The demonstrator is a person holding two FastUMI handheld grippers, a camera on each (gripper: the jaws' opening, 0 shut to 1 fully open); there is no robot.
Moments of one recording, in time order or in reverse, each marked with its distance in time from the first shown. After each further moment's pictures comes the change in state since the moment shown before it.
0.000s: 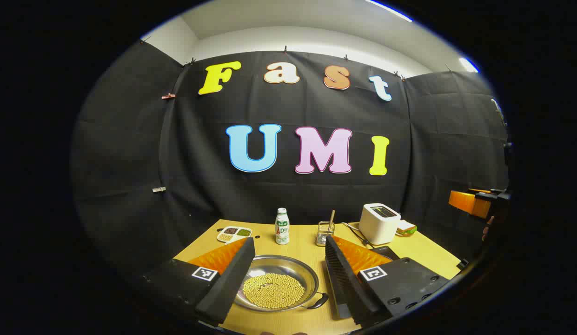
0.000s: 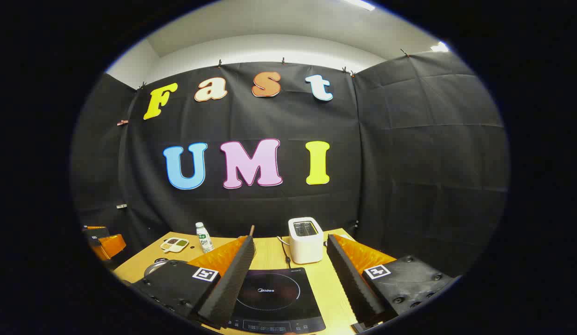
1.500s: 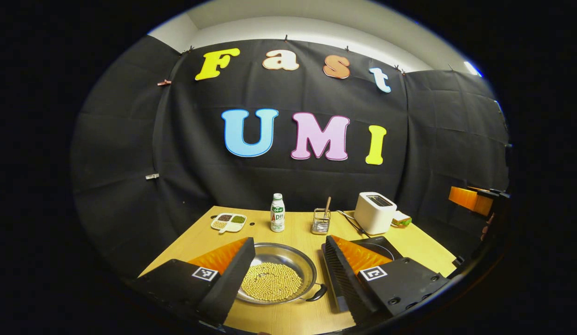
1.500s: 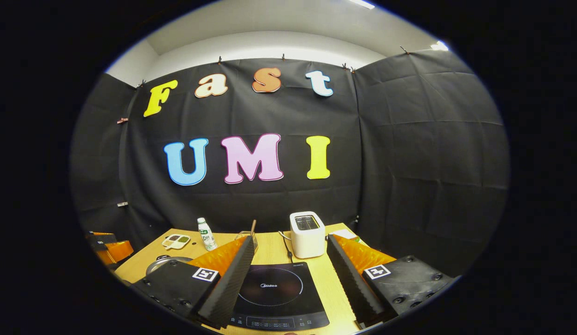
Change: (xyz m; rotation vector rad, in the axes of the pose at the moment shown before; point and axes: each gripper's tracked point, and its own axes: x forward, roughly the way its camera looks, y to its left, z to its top) left arm 0.010 0.007 -0.027 -0.036 0.098 -0.051; right arm -0.005 0.004 -0.011 -0.004 0.033 0.004
